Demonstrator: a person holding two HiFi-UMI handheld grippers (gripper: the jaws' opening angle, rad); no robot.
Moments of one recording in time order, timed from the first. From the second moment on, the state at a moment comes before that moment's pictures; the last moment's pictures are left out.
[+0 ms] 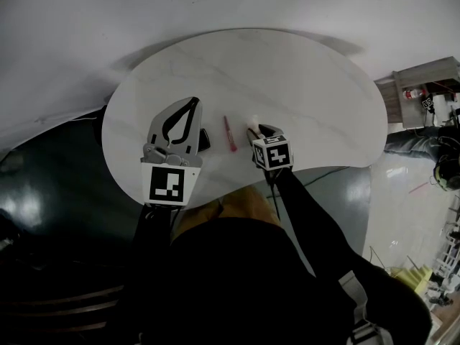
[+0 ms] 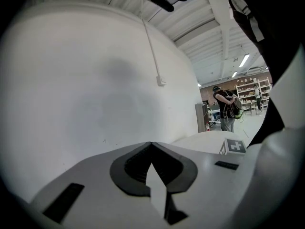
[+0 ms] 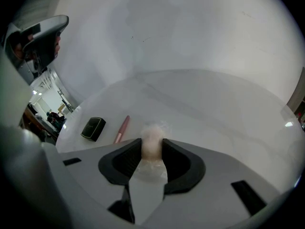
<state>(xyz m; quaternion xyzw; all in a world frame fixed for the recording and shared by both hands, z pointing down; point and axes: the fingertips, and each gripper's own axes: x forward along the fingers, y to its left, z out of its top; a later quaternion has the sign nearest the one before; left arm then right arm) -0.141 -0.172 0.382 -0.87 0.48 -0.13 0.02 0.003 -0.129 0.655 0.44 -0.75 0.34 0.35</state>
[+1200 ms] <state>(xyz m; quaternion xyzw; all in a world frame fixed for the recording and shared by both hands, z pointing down) -0.166 -0.187 0.340 -0.86 0.50 -0.11 0.06 -0.036 -0.199 0.447 0.48 -0.86 0.07 0.17</state>
